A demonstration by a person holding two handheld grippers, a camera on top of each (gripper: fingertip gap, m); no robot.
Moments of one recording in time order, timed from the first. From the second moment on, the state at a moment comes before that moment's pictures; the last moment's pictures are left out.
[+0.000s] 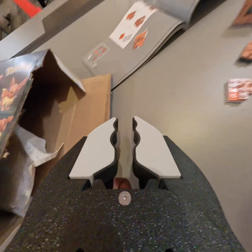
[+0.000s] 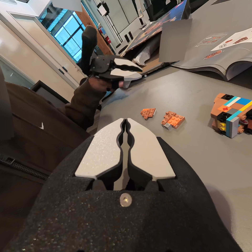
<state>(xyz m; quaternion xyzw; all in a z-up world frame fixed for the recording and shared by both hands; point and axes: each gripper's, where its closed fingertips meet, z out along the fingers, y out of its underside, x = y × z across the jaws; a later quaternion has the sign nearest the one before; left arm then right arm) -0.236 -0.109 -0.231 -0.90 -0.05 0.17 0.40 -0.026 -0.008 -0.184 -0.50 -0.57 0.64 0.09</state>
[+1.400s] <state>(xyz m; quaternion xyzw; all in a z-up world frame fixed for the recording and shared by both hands) -0.260 -0.140 -0.260 -0.91 -0.19 0.10 0.36 -0.018 -0.009 -0.182 -0.49 -0.58 0.65 0.08</state>
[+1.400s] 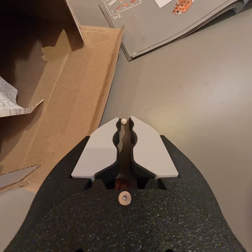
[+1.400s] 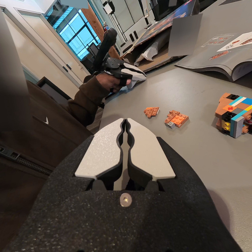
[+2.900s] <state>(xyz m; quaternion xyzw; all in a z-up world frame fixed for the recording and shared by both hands) -0.100 -0.046 -0.259 -0.92 0.09 0.01 0.37 -0.025 -0.021 -0.184 -0.47 -0.61 0.63 0.11</state>
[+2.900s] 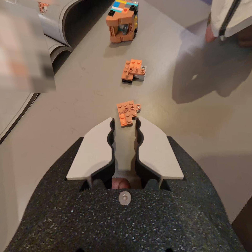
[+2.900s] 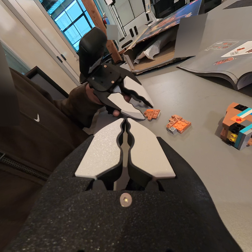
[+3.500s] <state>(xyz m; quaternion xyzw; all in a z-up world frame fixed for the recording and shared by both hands) -0.135 -0.089 -0.227 -0.89 0.06 0.04 0.45 -0.035 -0.036 -0.189 -0.46 -0.64 0.61 0.11</state>
